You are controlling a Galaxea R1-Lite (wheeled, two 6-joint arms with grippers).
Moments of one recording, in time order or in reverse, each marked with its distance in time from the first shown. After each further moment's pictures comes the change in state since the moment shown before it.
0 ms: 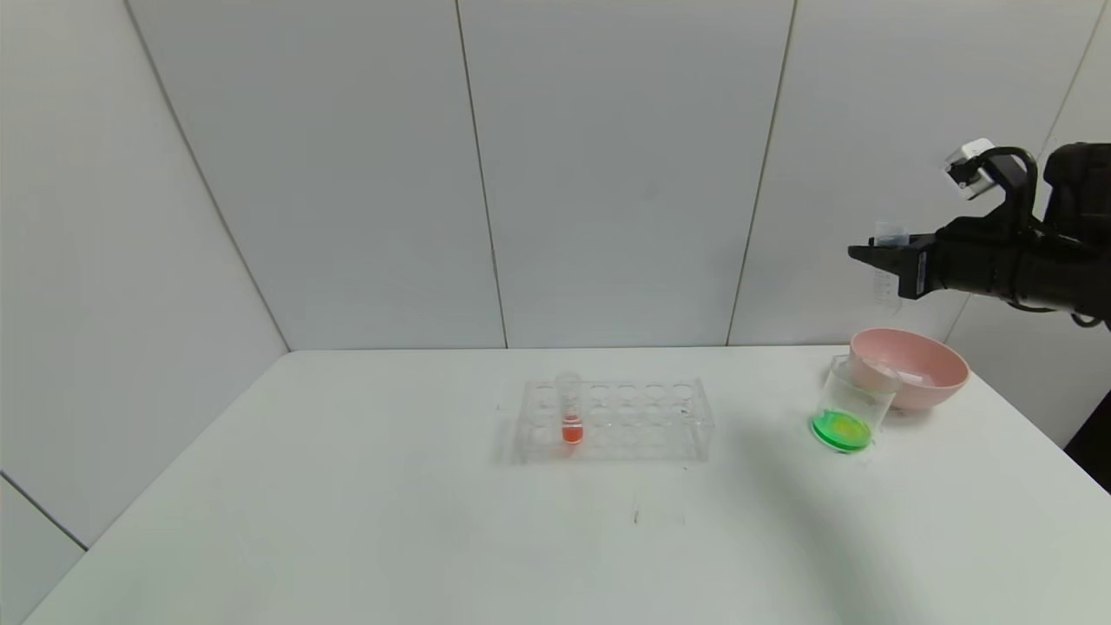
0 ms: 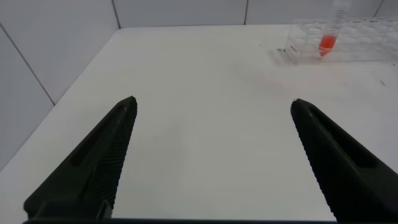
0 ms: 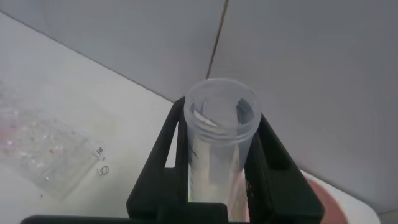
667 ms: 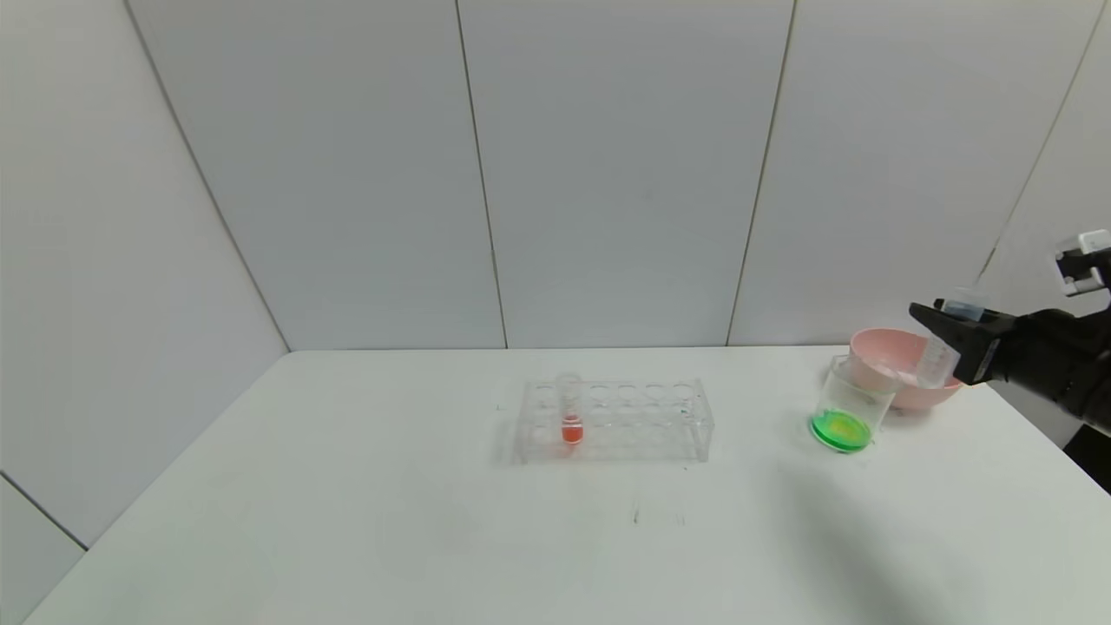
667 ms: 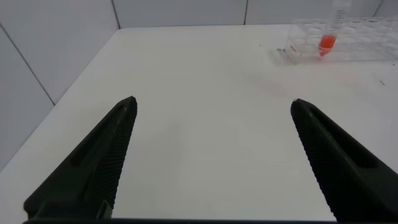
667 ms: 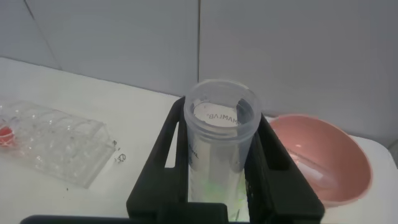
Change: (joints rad) left arm 0.000 0.000 0.000 0.000 0.000 0.000; right arm -0.061 -0.178 0.687 -0.673 -0.073 0.209
